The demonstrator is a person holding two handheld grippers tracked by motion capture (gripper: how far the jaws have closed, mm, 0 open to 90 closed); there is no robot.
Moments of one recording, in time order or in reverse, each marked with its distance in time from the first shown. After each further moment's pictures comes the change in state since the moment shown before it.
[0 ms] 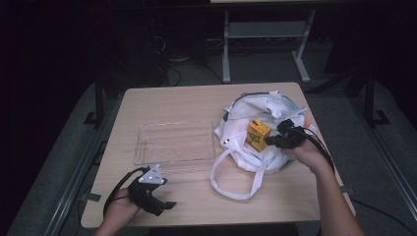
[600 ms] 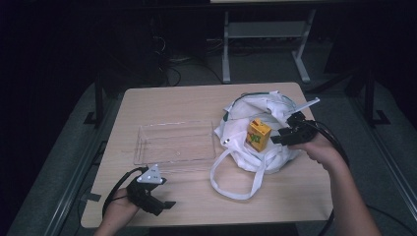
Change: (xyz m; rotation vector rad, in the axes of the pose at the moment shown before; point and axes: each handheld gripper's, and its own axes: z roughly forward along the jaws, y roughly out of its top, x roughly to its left) left arm 0.001 -0.001 -0.003 -0.007 0.007 -0.011; right arm -0.004 0.012 -0.038 0.023 -0.052 0.042
